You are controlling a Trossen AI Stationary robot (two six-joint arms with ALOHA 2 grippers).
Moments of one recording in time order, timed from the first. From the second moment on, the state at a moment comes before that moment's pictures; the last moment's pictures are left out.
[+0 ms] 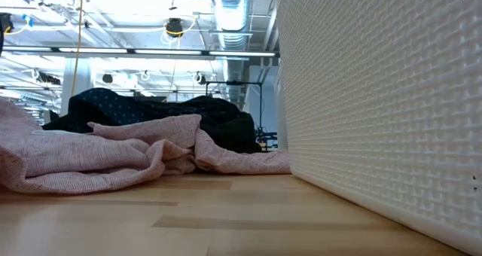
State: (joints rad) left arm -0.69 1.22 1.16 -0.18 -0.69 0.41; right arm 0.46 1.71 1.80 -0.58 0.37 -0.39
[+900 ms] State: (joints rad) left arm -0.72 1.23 1.16 -0.83 -0.56 -0.31; right arm 0.67 1.51 1.80 -1.08 0.37 0.06
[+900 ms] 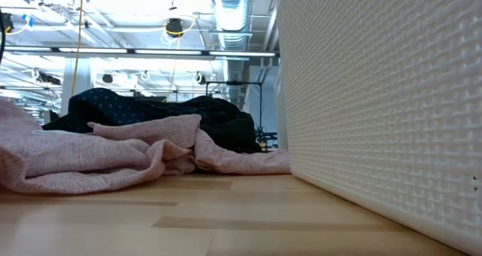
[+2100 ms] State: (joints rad) left arm -0.83 1.42 0.90 -0.82 -0.30 -0.79; right arm 0.92 1.49 1.80 -1.55 0.37 0.78
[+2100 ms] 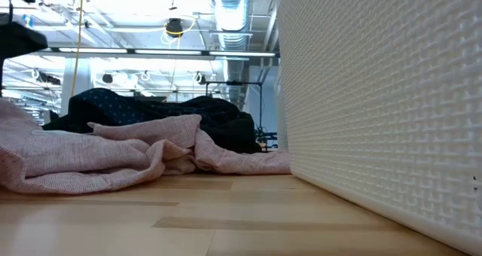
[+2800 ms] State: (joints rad) left arm -0.84 1.42 0.74 -0.63 -0.28 -0.87; right arm 0.93 1.49 1.69 -1.57 0.25 0.90
